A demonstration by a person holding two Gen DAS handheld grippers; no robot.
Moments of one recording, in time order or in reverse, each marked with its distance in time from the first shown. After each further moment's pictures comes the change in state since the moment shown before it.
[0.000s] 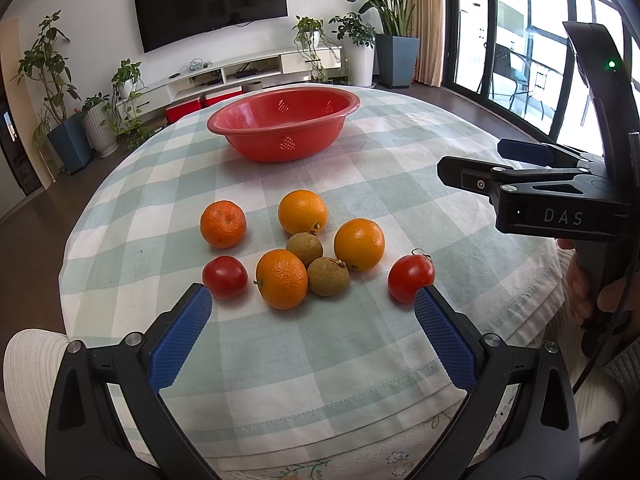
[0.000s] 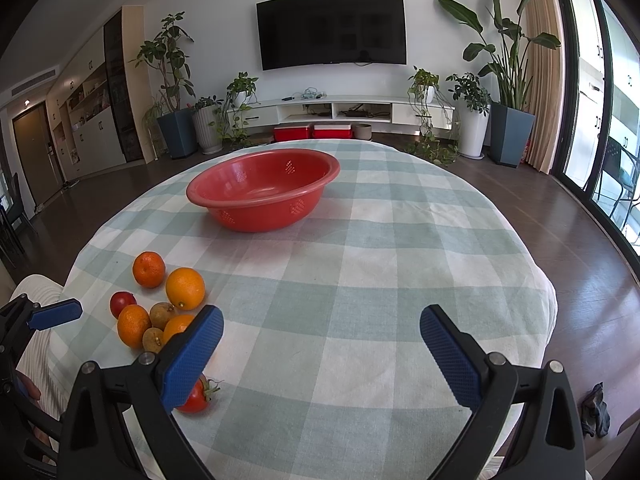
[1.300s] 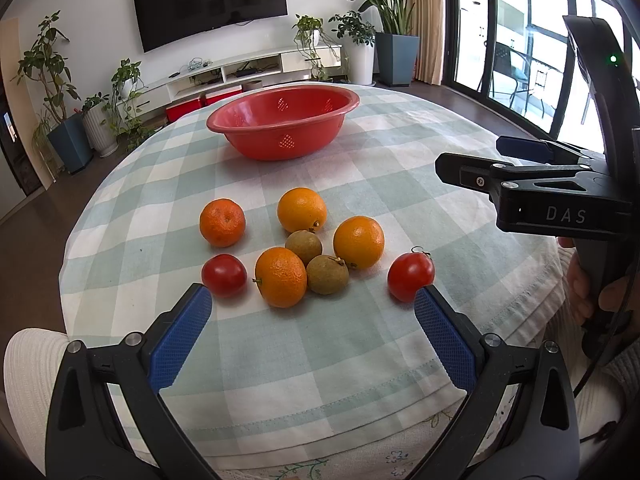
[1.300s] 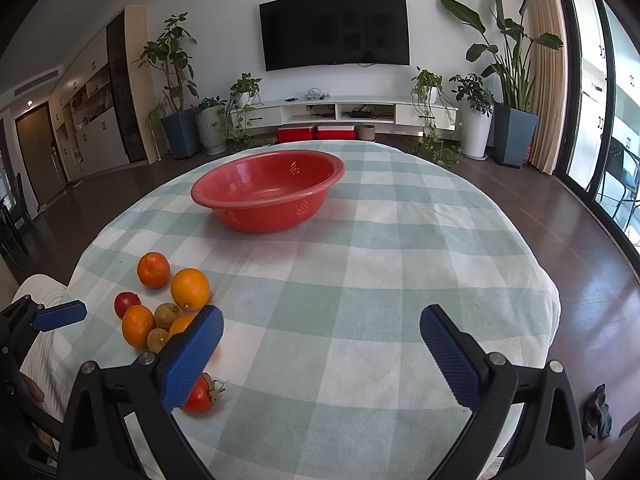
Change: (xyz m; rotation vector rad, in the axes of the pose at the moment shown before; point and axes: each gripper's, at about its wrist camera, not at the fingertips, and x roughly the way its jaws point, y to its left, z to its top) left arm -0.001 0.009 -0.001 -0.002 0.003 0.000; right arm -0.001 0.001 0.000 -0.001 0.001 0.000
